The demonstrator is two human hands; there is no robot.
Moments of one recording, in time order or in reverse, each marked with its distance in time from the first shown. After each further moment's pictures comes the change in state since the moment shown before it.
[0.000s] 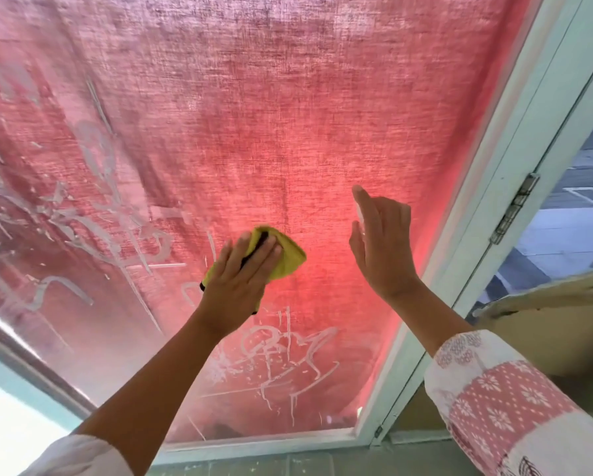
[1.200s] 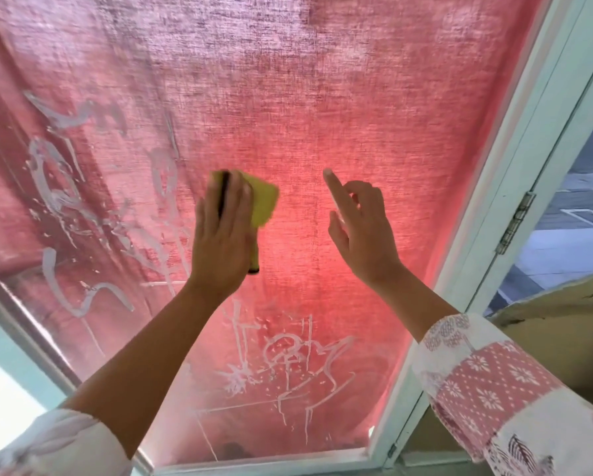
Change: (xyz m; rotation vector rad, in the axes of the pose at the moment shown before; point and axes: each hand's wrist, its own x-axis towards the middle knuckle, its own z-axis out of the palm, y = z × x) left_hand 0.045 -0.072 -0.058 -0.051 0.132 -0.310; right_hand 0.060 -0.063 -0.007 0.179 -0.011 -0.018
